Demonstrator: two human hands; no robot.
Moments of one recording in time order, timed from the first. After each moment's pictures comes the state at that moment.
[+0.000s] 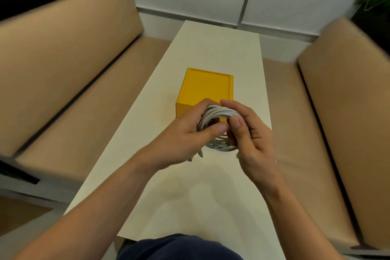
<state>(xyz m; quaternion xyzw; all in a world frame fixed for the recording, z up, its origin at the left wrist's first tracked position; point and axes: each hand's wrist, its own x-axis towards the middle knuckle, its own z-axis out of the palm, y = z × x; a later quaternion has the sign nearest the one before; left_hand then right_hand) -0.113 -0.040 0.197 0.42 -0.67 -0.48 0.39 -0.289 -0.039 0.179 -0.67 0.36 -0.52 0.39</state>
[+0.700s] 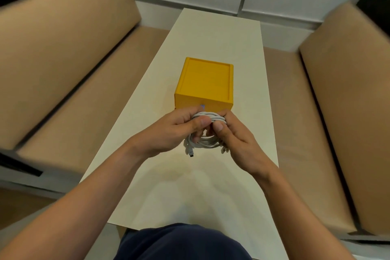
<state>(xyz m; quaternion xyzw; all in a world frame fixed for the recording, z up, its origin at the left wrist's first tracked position) -0.091 -0.053 0.167 0.42 -0.68 -0.51 0.32 -0.293 -0.048 0.151 -0.71 0.41 -0.34 0.47</state>
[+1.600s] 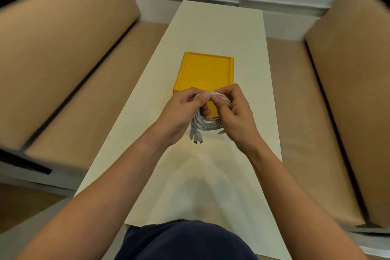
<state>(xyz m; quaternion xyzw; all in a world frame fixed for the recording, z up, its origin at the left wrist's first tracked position) -0.124 -0.089 0.156 0.51 -0.50 -0.54 0.45 -0.282 -0.095 0.140 -0.63 0.48 -0.45 0.41</state>
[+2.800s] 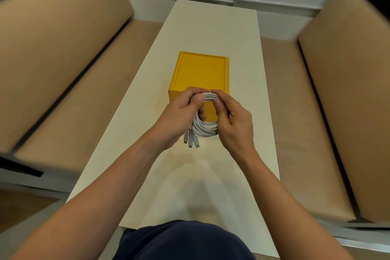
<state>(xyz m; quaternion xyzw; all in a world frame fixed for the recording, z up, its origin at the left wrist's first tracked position) -0.127 -0.085 0.150 0.51 -0.56 -0.50 0.42 -0.282 -0.086 0.117 -0.66 0.52 -0.49 0.24</state>
